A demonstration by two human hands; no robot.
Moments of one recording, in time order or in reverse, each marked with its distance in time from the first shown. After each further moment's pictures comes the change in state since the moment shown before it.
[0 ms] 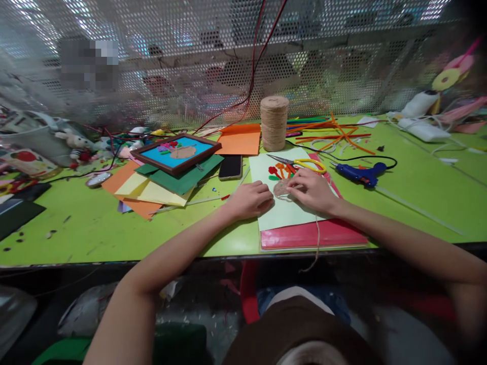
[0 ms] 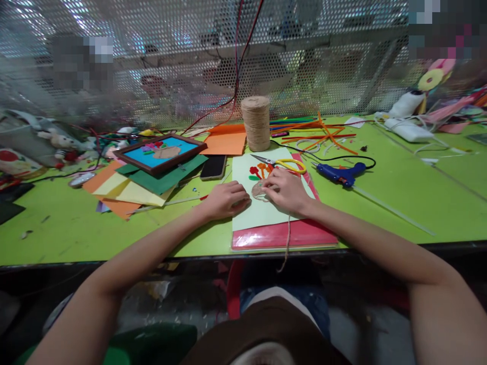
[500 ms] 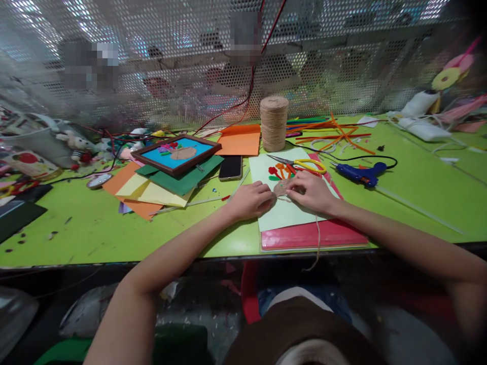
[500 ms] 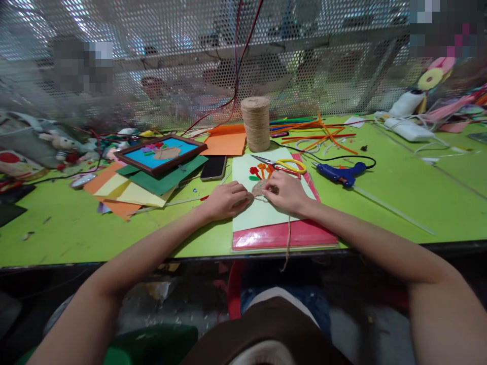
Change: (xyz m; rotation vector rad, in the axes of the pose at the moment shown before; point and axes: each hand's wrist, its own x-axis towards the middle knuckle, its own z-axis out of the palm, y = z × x) left_hand -0.001 -0.002 0.006 0.053 0.093 0.055; right_hand -0.002 0.002 0.006 -0.099 -0.057 0.064
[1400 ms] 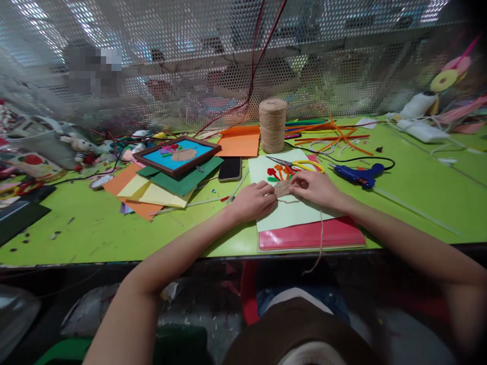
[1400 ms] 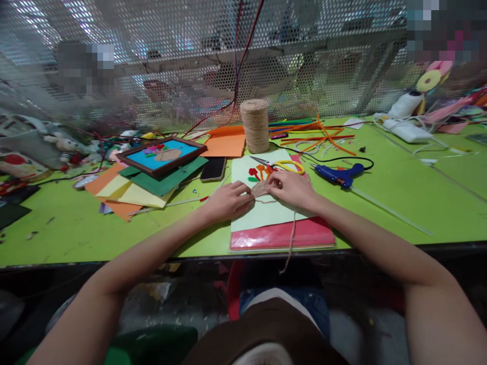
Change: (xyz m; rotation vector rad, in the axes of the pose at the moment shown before) left_hand 0.011 0.012 -0.009 0.110 -0.069 0.010; right_hand 0.007 0.008 -0.020 -0.017 -0.150 0.194
